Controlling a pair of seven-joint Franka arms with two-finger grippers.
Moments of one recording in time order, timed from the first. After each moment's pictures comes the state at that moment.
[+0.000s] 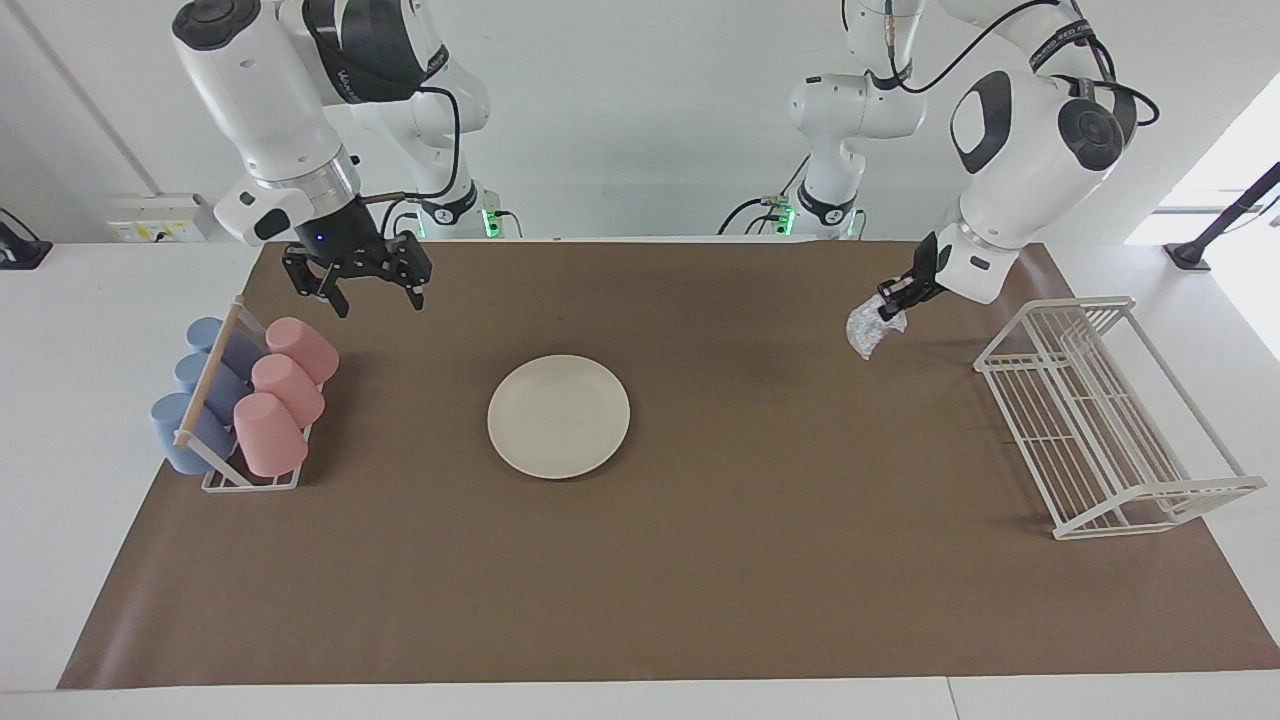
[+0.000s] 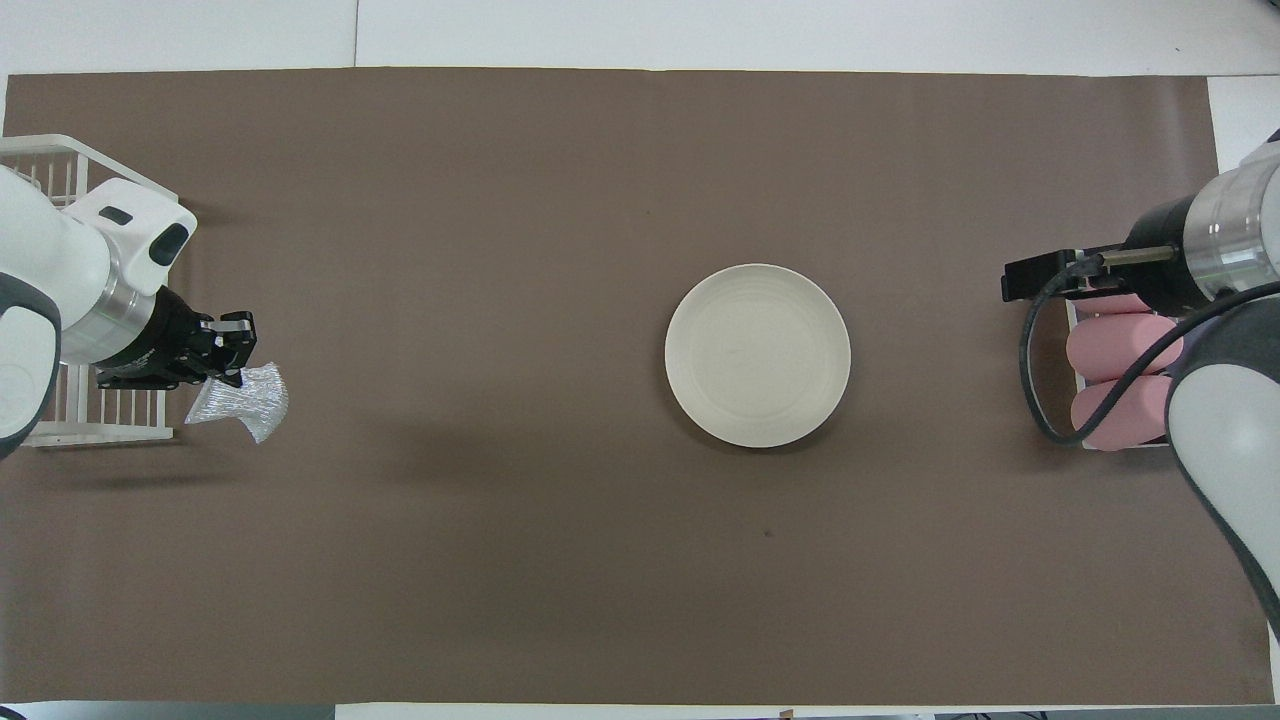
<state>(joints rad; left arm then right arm) -0.18 -0.01 0.02 -1.83 0.08 1.63 -0.41 -0.01 -0.04 0.08 -1.72 0.06 1.74 0.02</state>
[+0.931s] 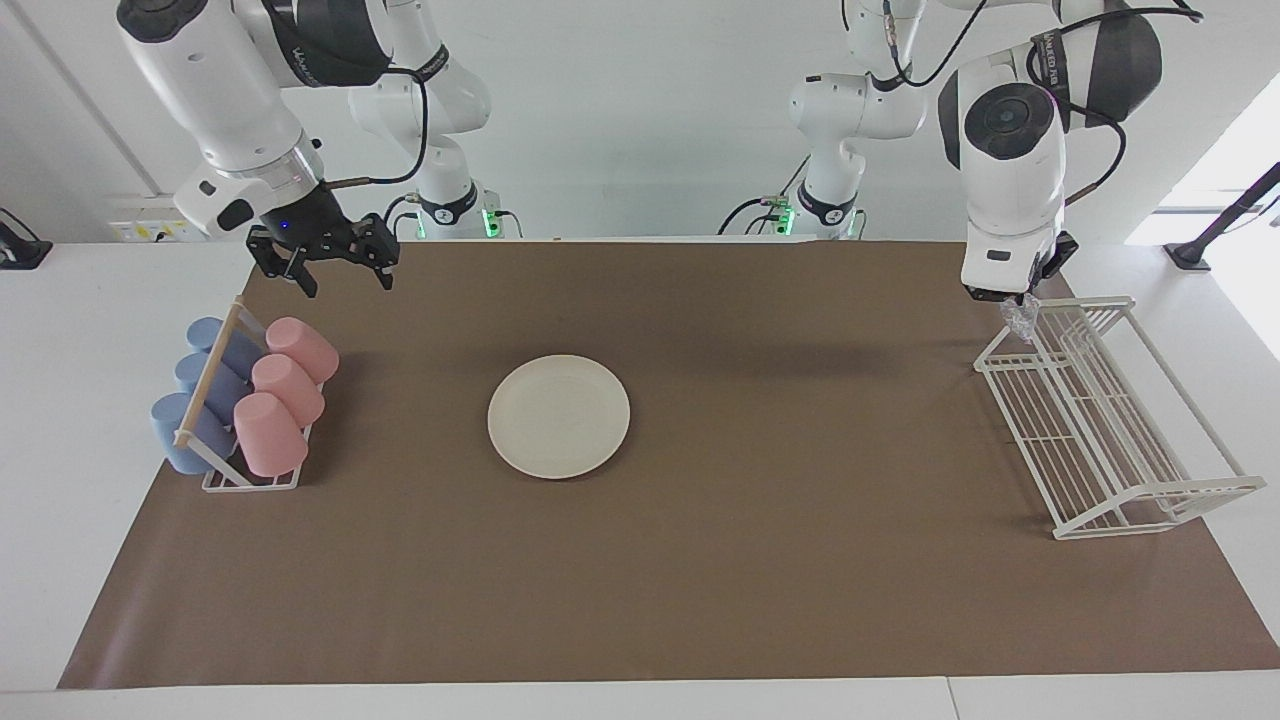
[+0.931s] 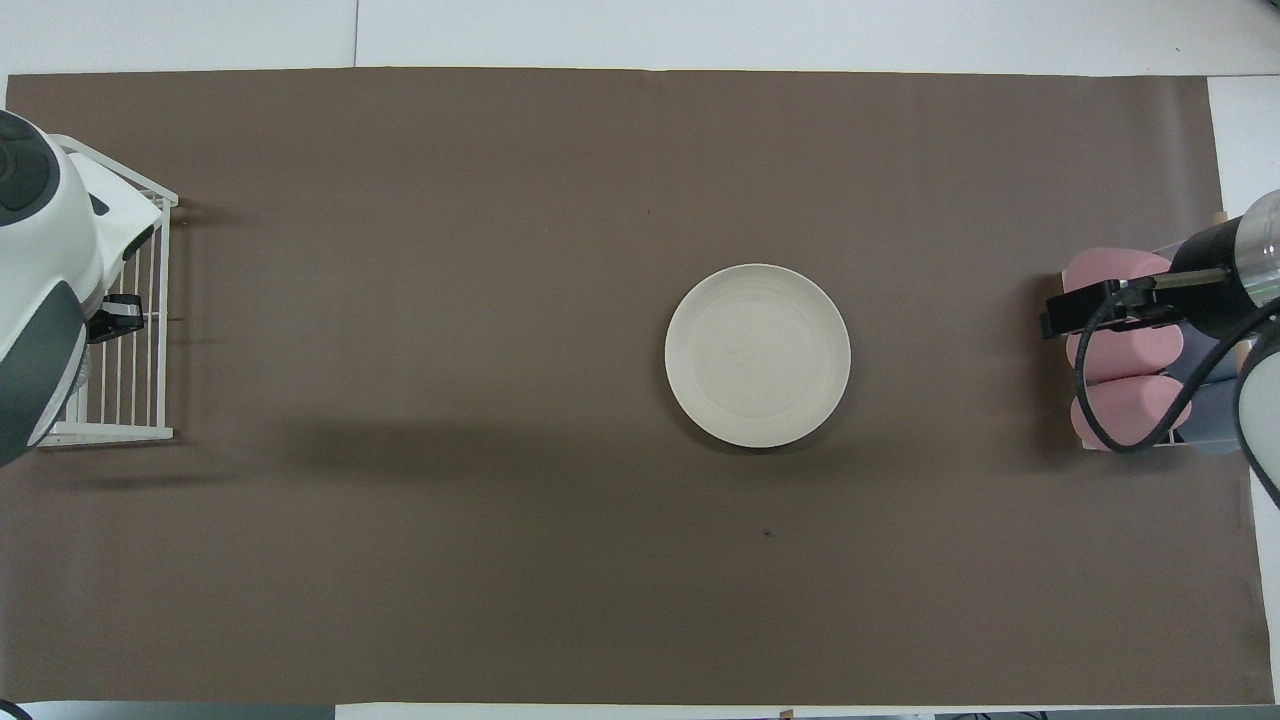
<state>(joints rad) -0.23 0.02 0.01 -1.77 0.76 1.60 -0.40 0.03 -0.04 0.00 -1.70 0.06 1.64 -0.12</state>
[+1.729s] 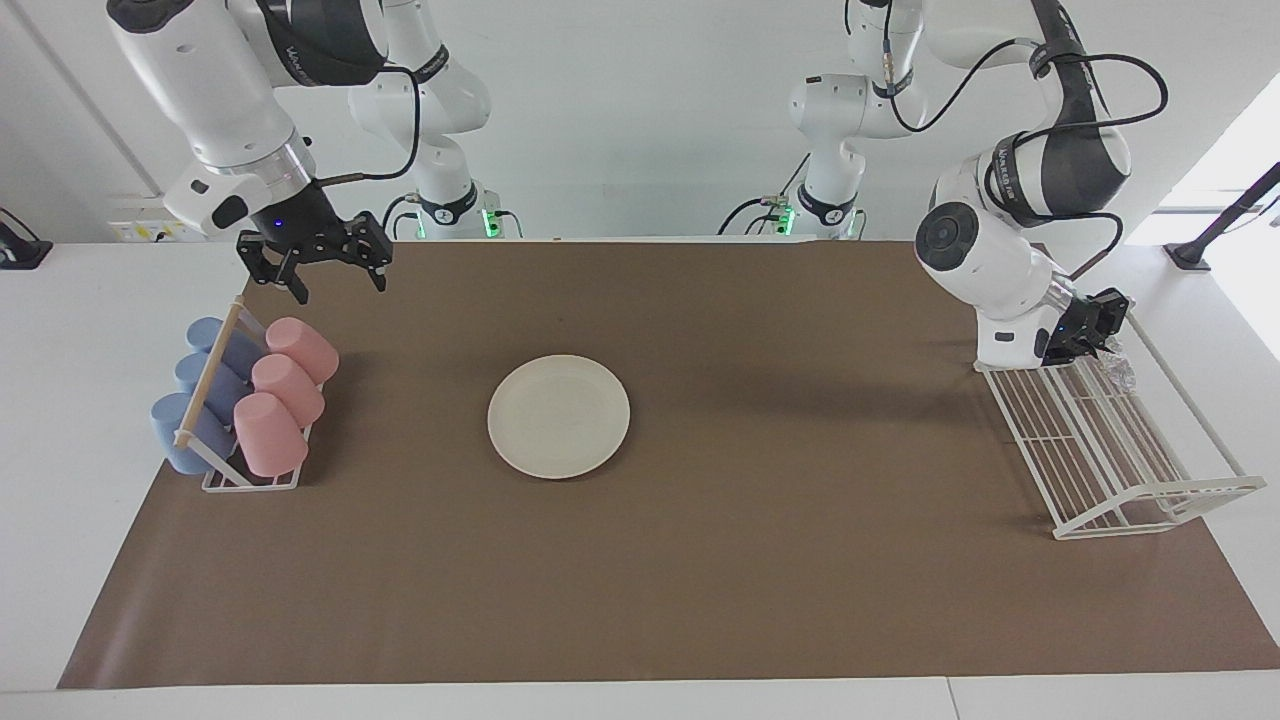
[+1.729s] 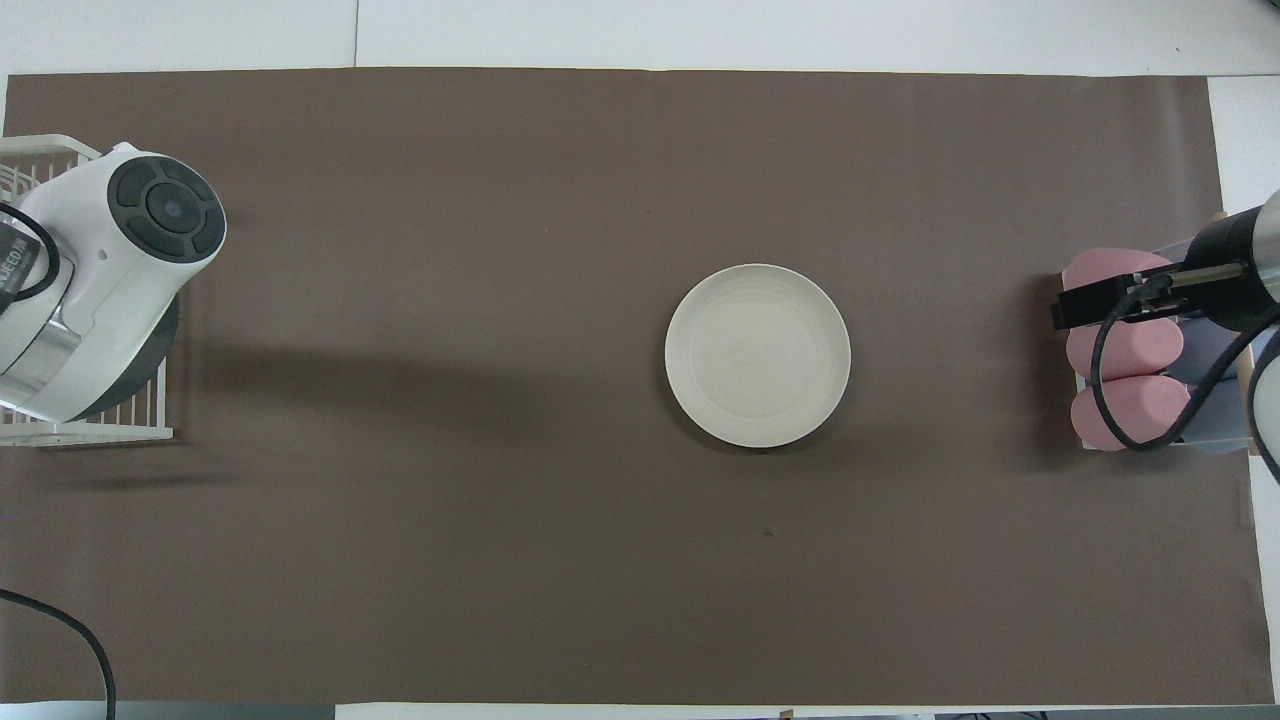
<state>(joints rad) -0.18 0.15 0.02 -1.86 1.02 1.79 -0.61 0.02 -0.04 -0.01 -1.71 0.06 1.67 -0.10</state>
